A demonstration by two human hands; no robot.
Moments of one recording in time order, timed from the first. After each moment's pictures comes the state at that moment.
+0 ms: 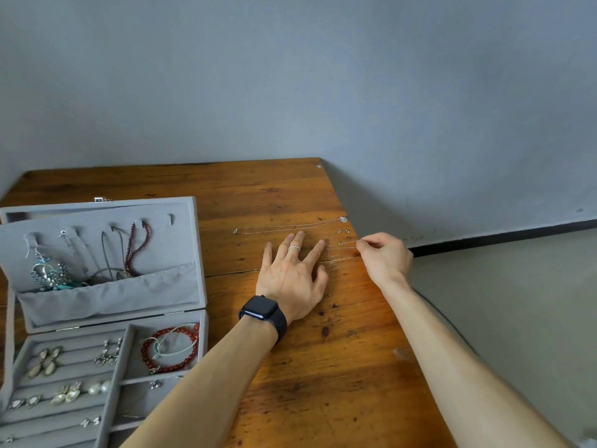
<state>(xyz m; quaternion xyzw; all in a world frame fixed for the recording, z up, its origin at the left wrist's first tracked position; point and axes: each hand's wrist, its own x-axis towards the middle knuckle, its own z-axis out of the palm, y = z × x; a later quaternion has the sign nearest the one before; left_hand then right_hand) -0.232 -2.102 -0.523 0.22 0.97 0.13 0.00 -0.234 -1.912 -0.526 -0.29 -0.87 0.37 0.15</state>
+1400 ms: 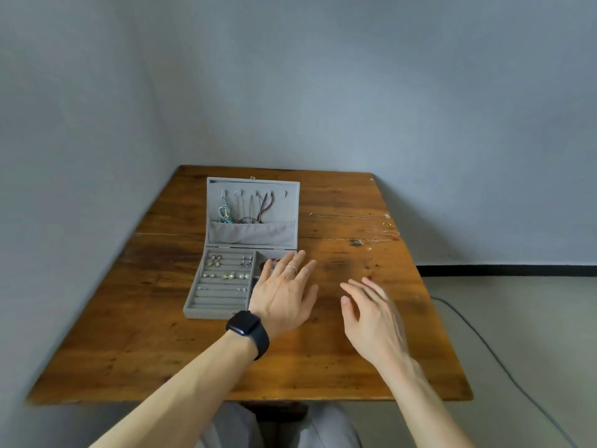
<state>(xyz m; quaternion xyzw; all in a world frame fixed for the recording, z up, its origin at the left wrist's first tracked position) -0.051 -2.249 -0.460 0.18 0.98 0.11 -0.04 -0.007 -2.057 -0.486 0.02 -0.97 0.21 0.14</state>
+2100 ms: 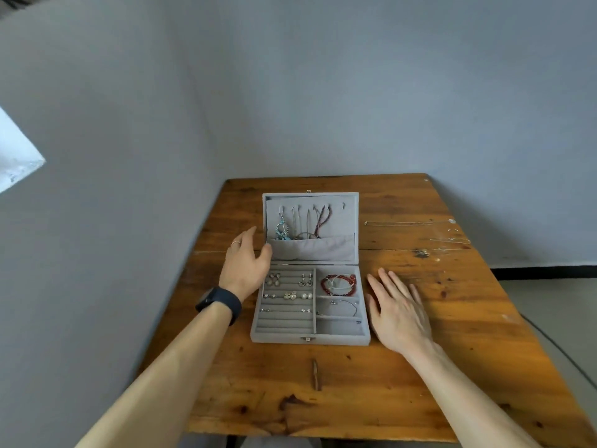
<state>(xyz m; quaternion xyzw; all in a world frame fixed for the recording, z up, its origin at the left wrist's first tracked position) -0.133 -2.417 -0.435 -0.06 0.93 0.36 -0.07 -0.087 -2.119 -0.527 0.04 -0.99 0.13 0.04</state>
